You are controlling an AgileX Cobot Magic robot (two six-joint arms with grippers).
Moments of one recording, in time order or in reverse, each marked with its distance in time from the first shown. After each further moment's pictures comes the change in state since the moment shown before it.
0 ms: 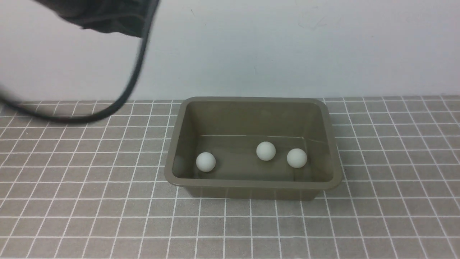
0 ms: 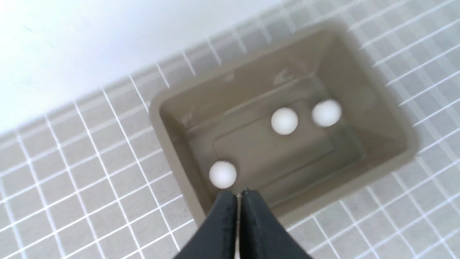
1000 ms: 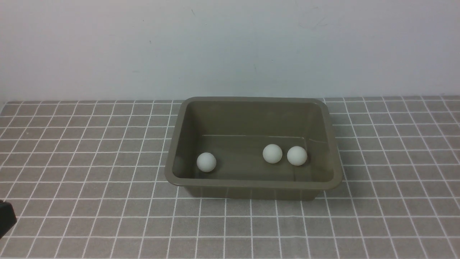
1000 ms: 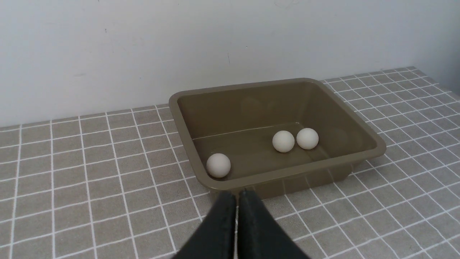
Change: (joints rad) right arm 0.000 -0.037 0.056 -0.220 -0.059 0.261; left arm 0.000 -1.034 1.019 -0.002 -0.428 -0.138
